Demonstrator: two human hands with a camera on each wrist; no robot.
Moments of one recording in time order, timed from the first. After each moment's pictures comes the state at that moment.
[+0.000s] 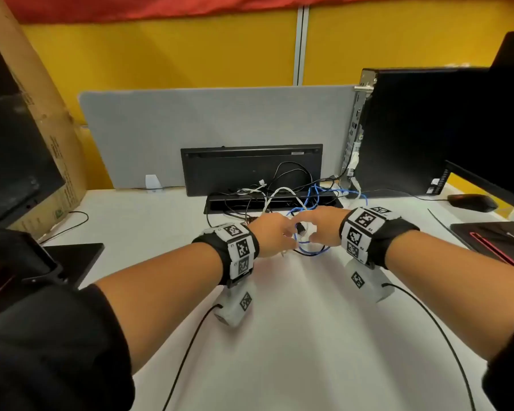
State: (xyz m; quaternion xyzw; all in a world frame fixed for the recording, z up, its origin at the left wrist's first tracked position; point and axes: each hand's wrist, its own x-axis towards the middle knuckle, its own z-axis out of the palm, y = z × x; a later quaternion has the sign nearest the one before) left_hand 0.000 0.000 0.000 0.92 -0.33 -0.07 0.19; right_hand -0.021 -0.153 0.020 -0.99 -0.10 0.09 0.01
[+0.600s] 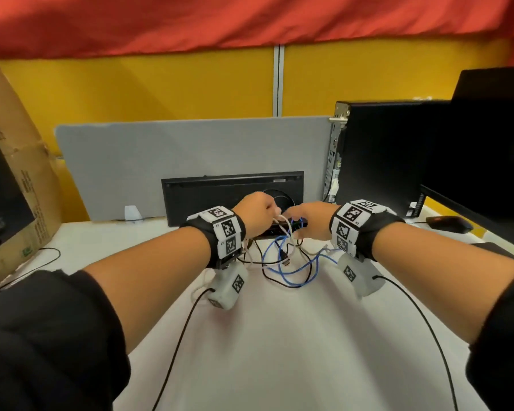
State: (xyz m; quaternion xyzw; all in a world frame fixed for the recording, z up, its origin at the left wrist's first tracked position) left_hand 0.048 -0.023 0.060 0.92 -0.27 0.00 0.29; right_hand 0.013 -0.183 0.062 -0.99 -0.09 0.05 0.03
